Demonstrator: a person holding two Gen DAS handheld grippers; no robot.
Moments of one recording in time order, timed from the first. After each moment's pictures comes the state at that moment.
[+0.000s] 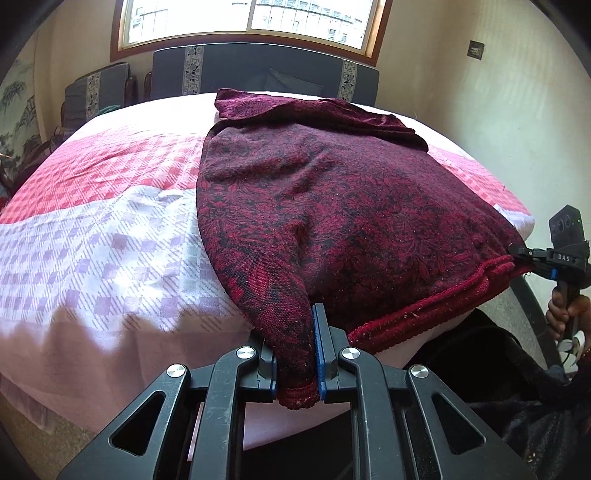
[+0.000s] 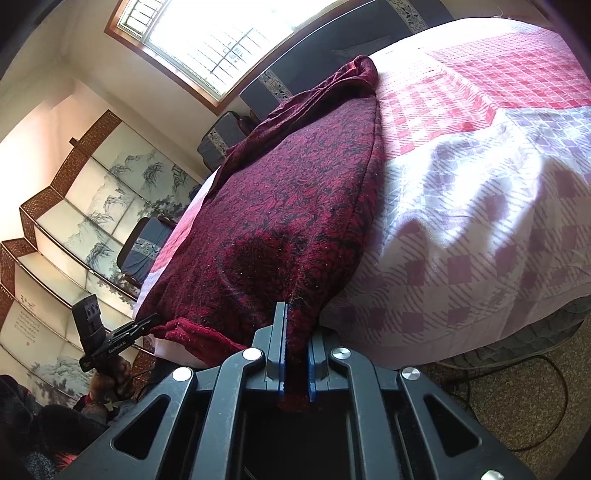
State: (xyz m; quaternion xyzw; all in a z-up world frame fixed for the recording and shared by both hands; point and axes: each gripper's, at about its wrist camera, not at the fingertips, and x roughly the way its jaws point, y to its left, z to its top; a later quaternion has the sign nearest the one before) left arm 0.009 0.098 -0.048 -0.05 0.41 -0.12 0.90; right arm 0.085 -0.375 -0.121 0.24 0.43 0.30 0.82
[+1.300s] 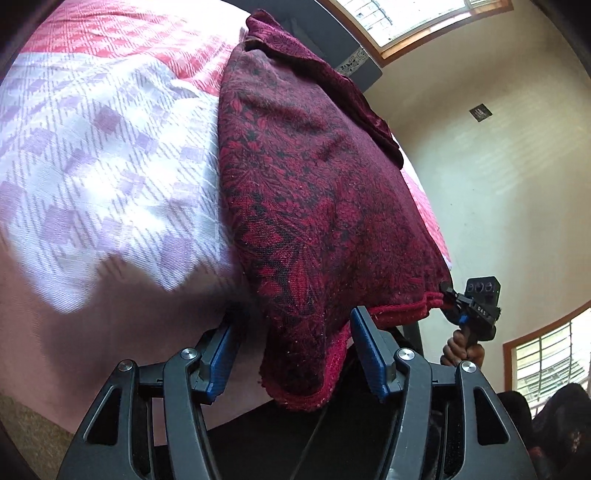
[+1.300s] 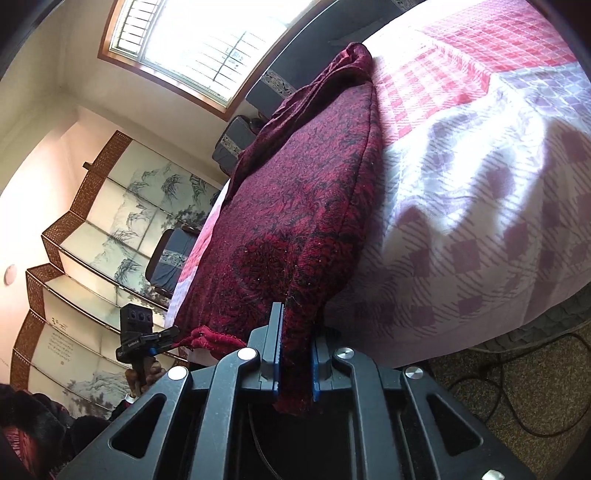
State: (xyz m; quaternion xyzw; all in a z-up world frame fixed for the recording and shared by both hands) left arm 0.040 0.160 -0.091 -0.30 0.50 -0.24 0.78; right arm 0.088 -0.392 -0.134 0.30 0.43 0.33 0.78
